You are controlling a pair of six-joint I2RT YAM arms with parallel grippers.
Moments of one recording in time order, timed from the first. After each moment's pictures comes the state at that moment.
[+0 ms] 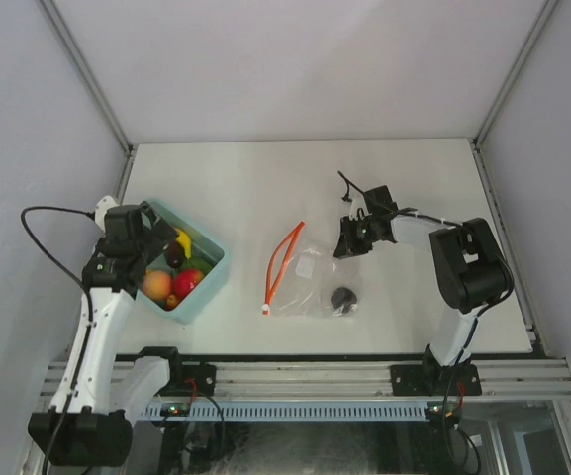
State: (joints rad) left arm -0.01 0.93 0.92 -0.76 -0.36 -0.71; right arm 0.31 1.82 1.03 -0.28 -0.55 0.20
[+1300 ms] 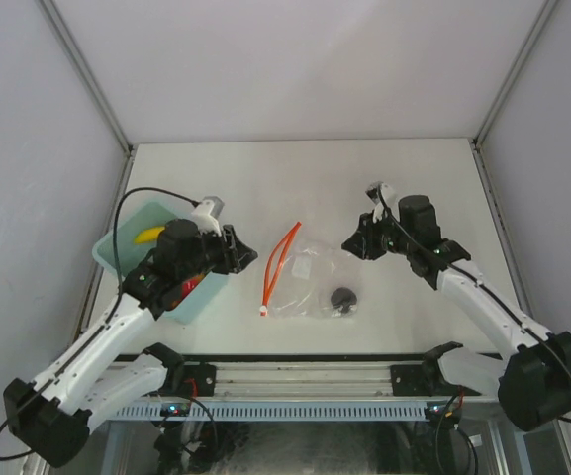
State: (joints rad) left arm -0.50 0.84 0.74 -0.33 0.20 -0.50; right arm 0.36 1.15 0.79 -0.24 -0.50 0.20
